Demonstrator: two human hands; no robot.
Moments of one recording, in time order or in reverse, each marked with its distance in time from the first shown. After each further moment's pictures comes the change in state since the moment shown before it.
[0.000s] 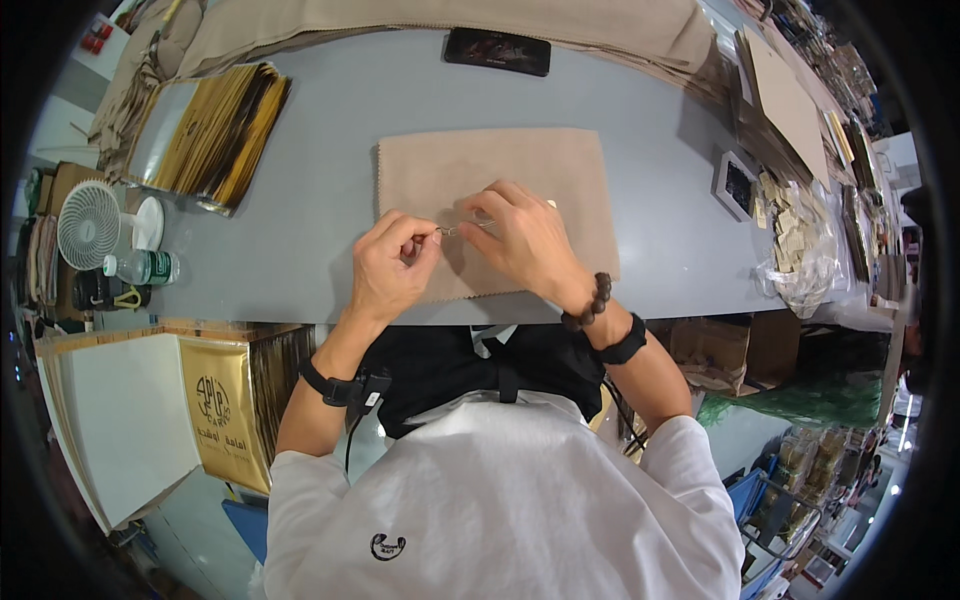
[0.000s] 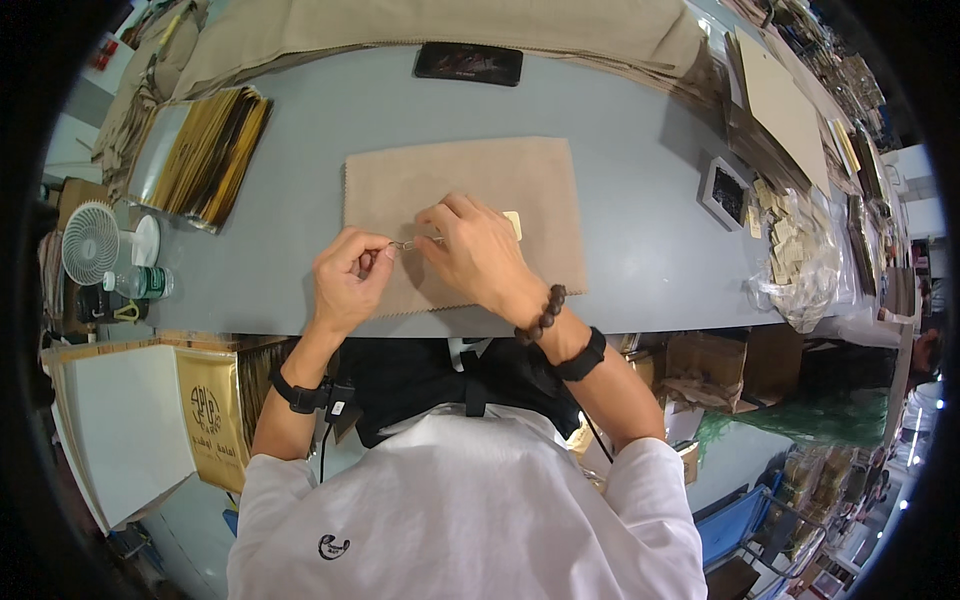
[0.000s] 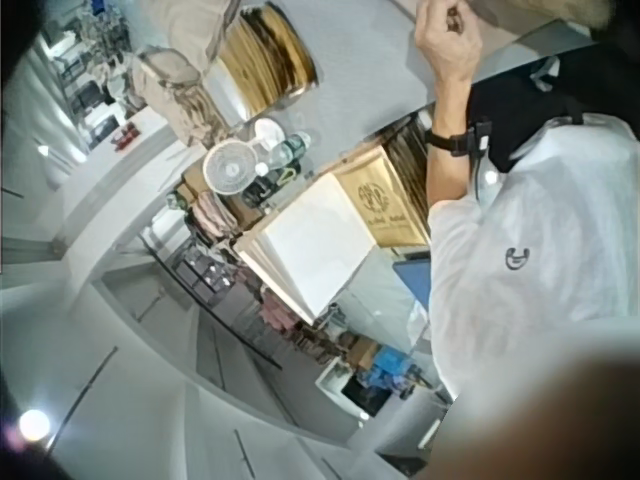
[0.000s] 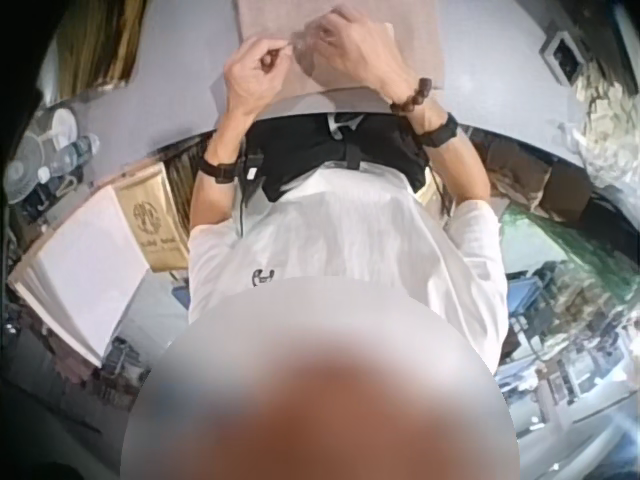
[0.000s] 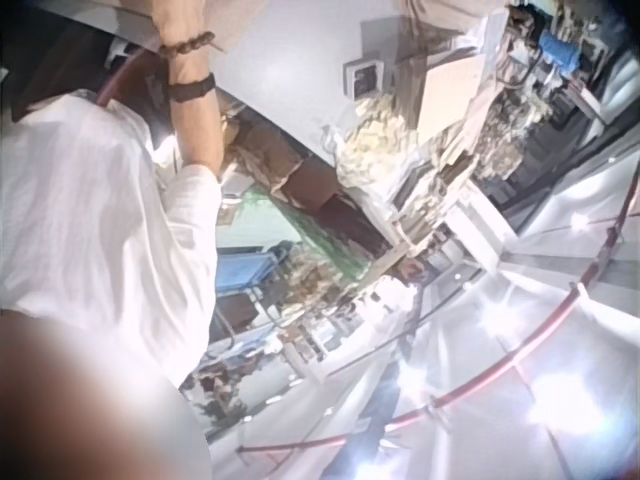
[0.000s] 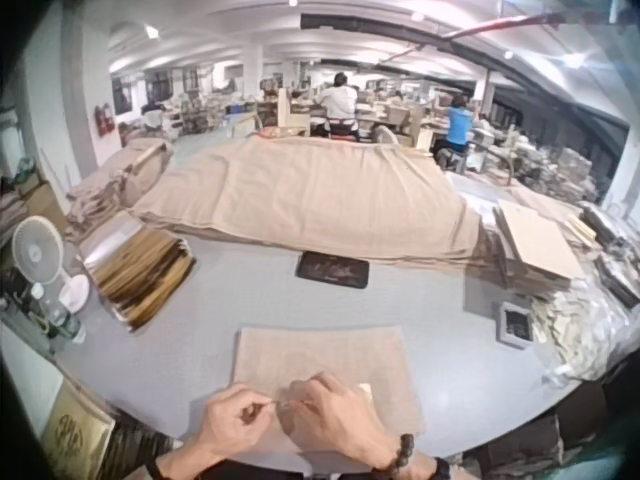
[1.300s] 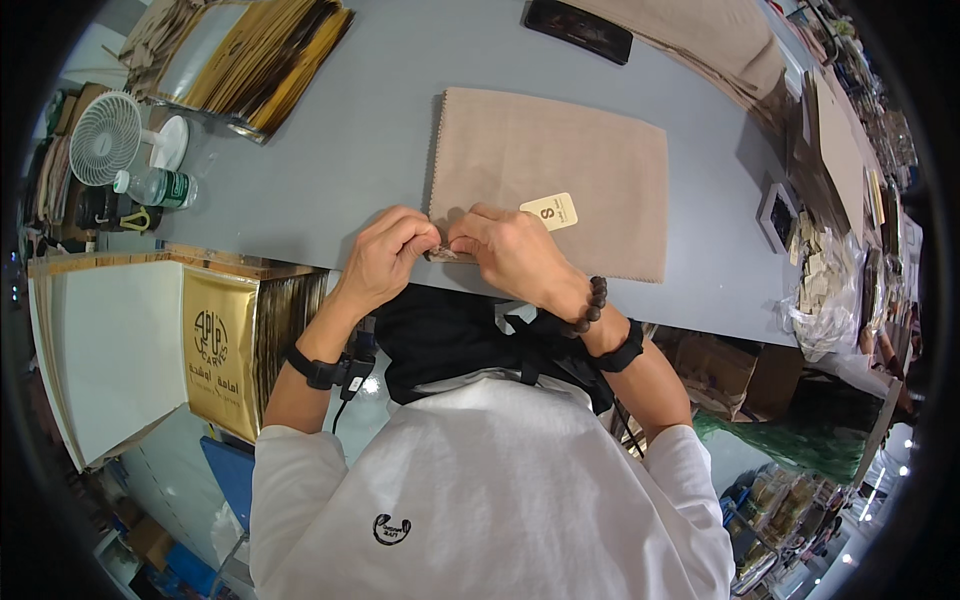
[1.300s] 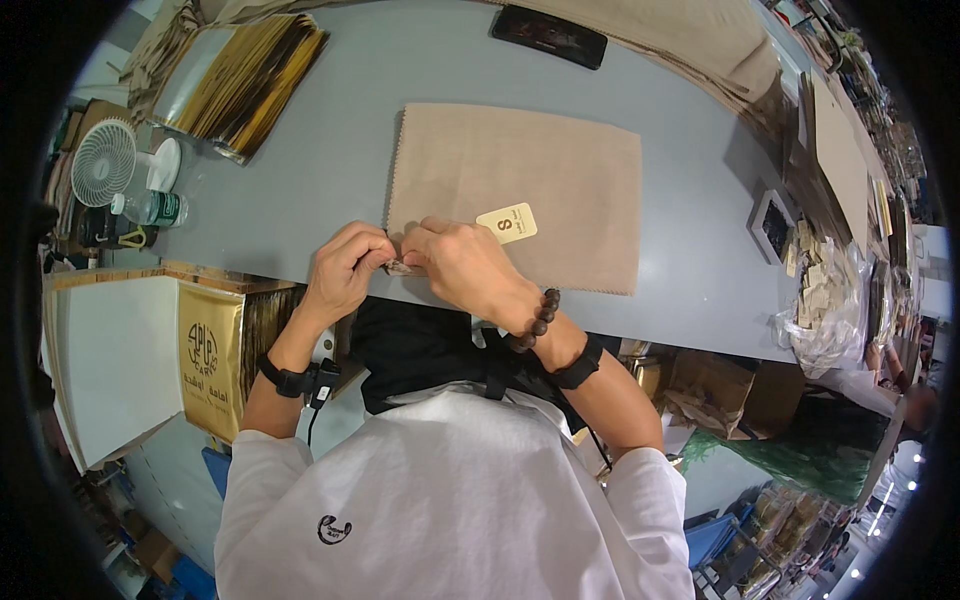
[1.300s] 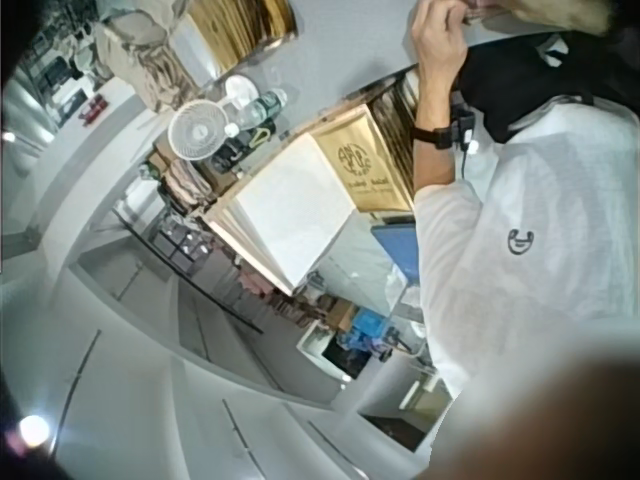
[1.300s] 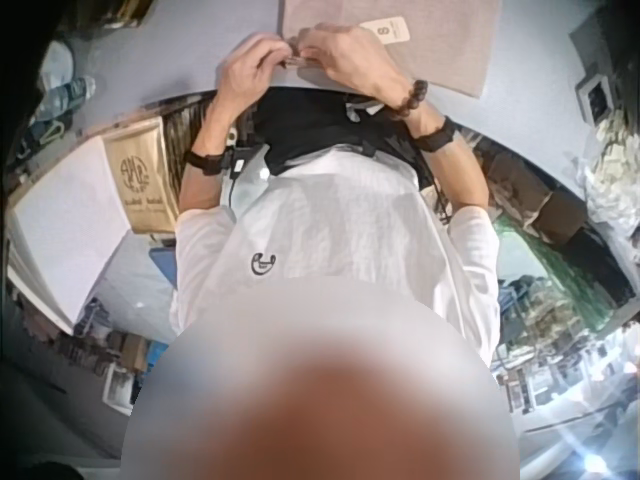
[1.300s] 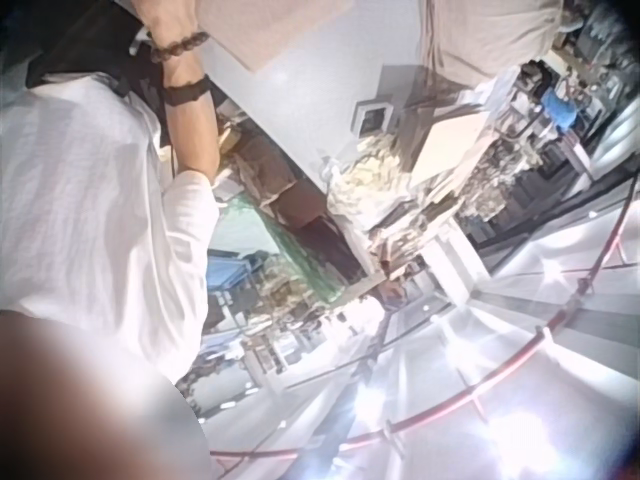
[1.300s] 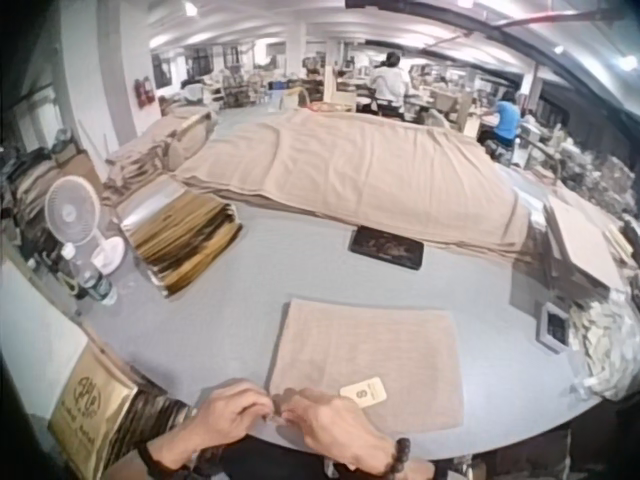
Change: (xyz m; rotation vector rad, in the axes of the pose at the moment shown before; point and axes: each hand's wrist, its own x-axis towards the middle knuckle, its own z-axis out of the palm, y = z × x) left_hand -0.051 -0.037 -0.053 0.088 -0.120 0.049; right_hand -0.008 -0.033 0.057 0.256 -0.315 -0.067
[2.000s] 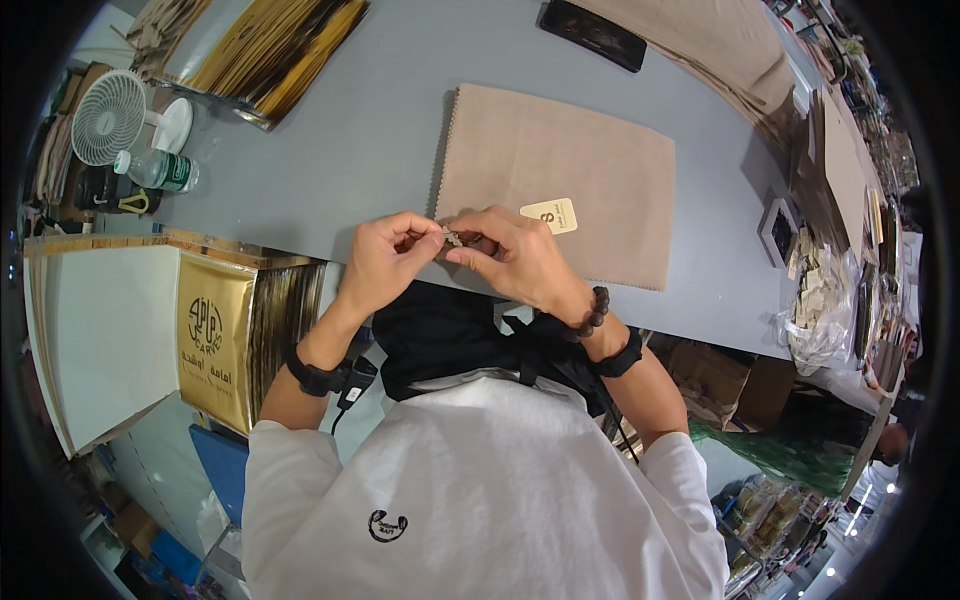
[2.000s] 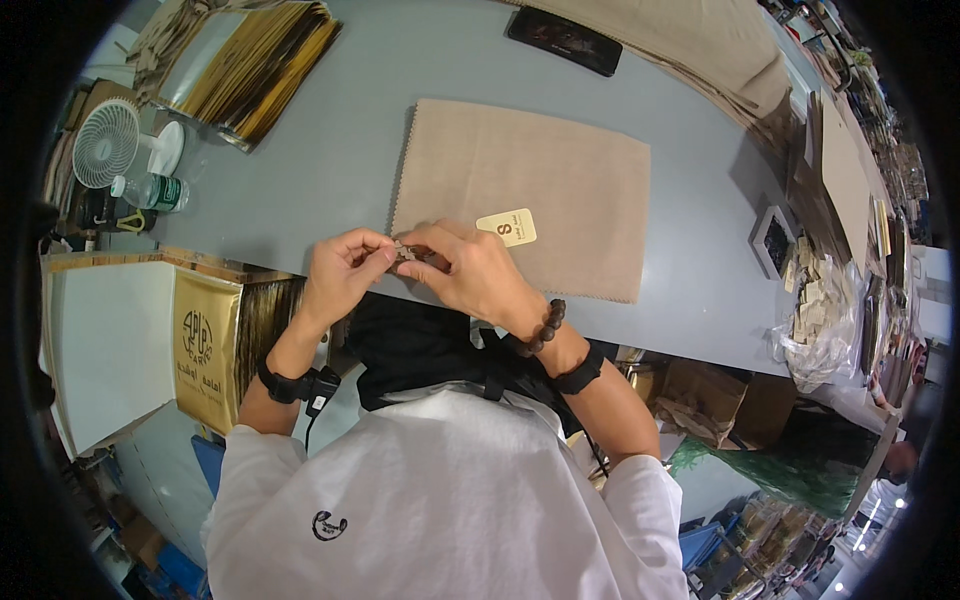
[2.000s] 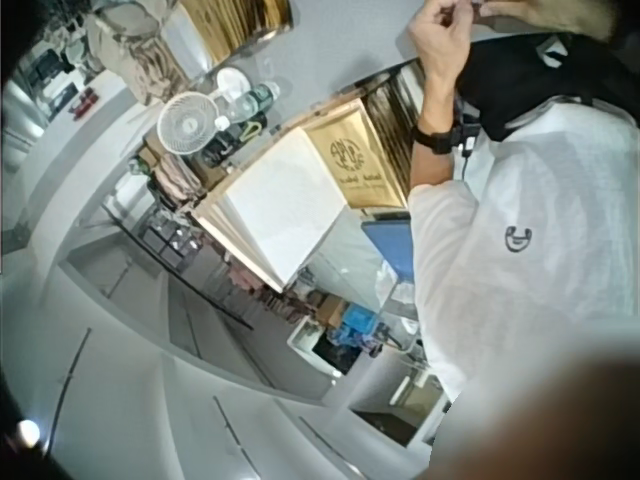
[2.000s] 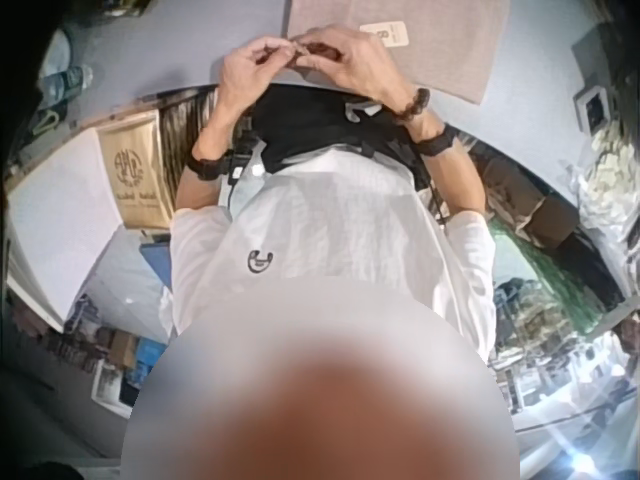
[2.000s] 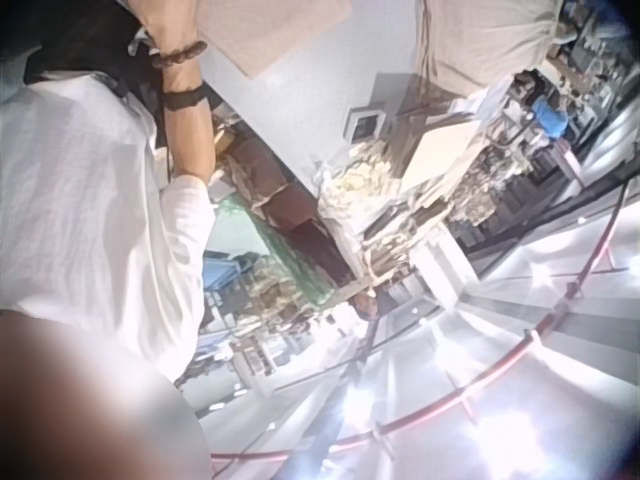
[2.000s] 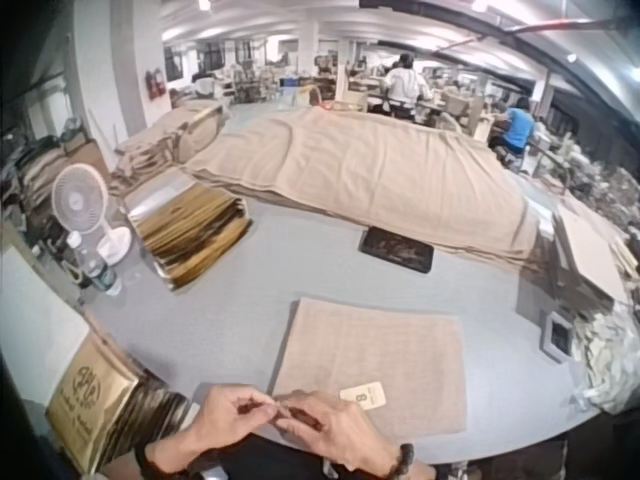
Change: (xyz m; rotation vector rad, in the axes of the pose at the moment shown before) left_hand -0.008 0.014 0.000 -0.450 0.010 -0.524; right_hand -0.007 -0.003 0.005 0.227 0.086 0.057
